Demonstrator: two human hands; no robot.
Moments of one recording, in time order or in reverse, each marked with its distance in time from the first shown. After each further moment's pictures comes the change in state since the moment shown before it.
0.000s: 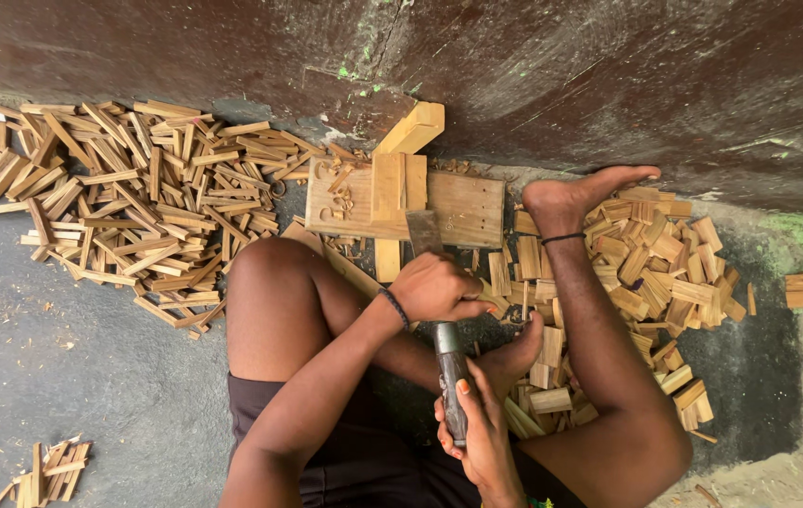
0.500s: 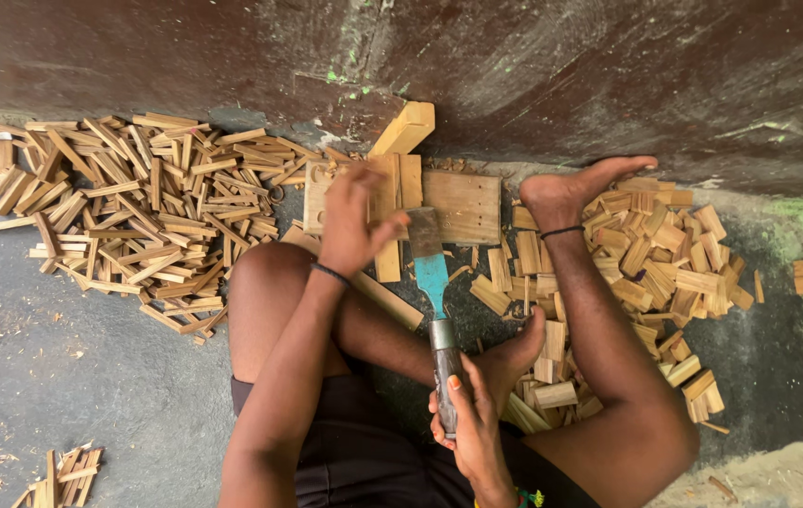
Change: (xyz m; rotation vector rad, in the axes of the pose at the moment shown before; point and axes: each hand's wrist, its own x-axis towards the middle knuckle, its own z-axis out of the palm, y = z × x) left_hand -0.026 -0.065 -0.060 0.309 0.539 -0.278; right_hand 0.031 0.048 -0.017 0.083 0.047 0.002
